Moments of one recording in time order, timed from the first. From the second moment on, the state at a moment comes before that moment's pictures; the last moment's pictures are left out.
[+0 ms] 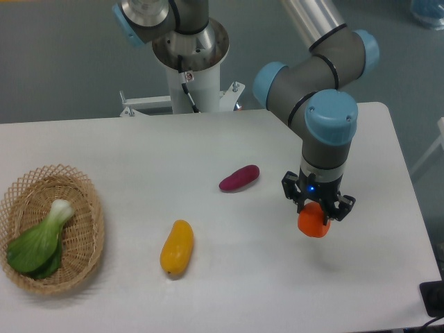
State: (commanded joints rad) arm 2.58 -2.00 -1.54 -1.01 1.56 1.16
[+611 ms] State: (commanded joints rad) arm 2.58 -2.00 -1.54 -1.02 1.56 1.15
